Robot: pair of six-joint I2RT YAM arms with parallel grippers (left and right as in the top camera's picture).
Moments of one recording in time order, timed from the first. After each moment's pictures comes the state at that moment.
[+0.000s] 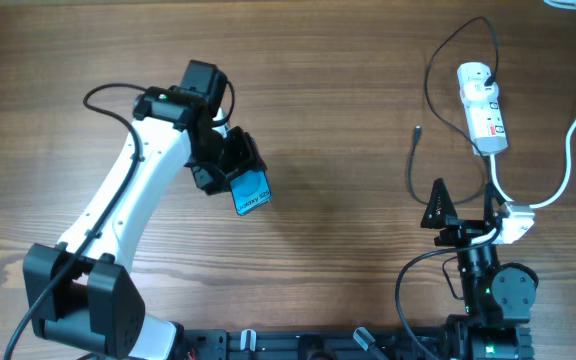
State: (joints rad) left arm -0.27 1.66 1.37 -1.20 0.37 -0.69; right arm -0.04 0.01 0.01 0.00 -0.07 0.31
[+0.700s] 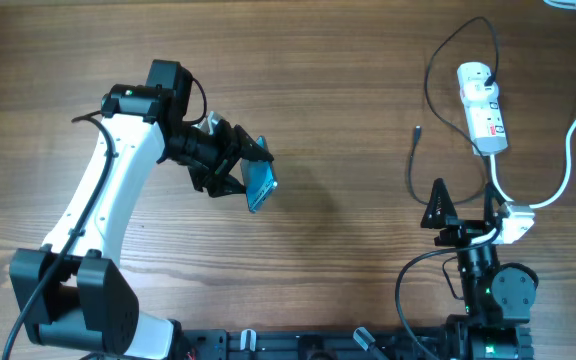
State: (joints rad) left arm -0.14 1.66 1.37 -1.26 0.79 -0.70; right arm -0.04 0.01 0.01 0.00 -0.07 0.31
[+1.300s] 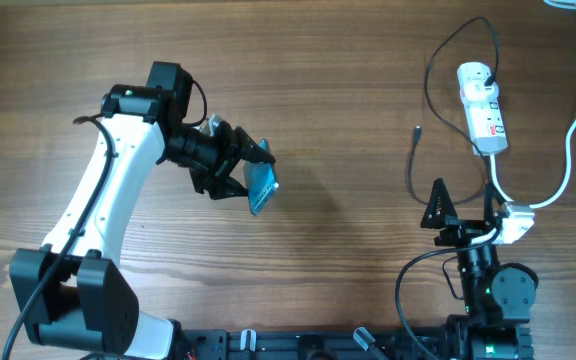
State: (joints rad) left arm -0.14 1.66 1.37 -1.29 0.82 -0.70; right arm -0.04 0.01 0.01 0.00 -0.07 0.31
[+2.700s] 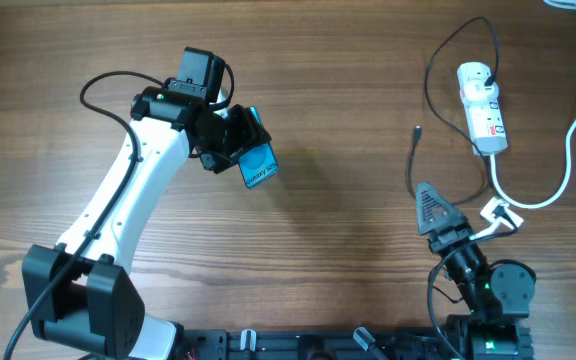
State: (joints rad) left arm -0.27 1.66 1.37 -0.97 0.34 -0.76; right arm -0.04 0.08 0.01 0.03 -0.45 1.10
